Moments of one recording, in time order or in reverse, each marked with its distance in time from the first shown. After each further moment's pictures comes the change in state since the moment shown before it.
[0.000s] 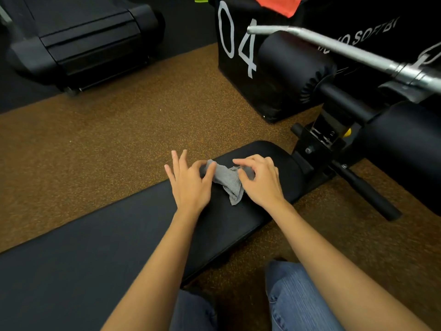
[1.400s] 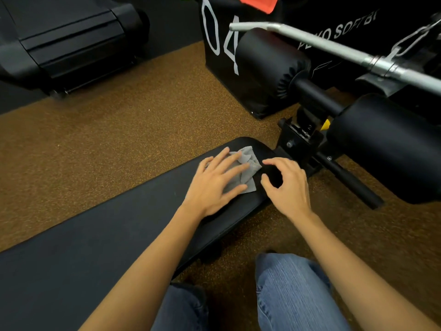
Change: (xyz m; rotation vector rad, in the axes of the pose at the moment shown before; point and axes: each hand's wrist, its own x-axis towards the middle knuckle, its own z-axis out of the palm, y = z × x) left_hand -0.014 0.036 0.024 0.287 -0.218 0.794; right_hand -0.042 0.060 -0.064 -0.094 0.179 -0.027
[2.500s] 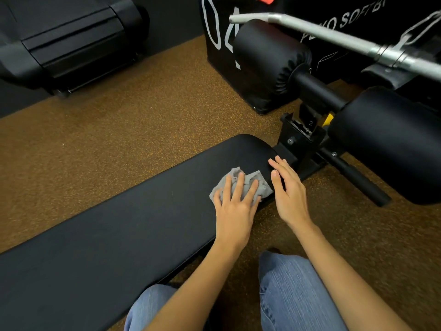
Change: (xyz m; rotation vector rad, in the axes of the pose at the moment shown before) left_hand -0.017 0.087 0.050 0.030 0.072 -0.374; right_hand -0.017 0.020 0.017 0.327 -0.070 0.222
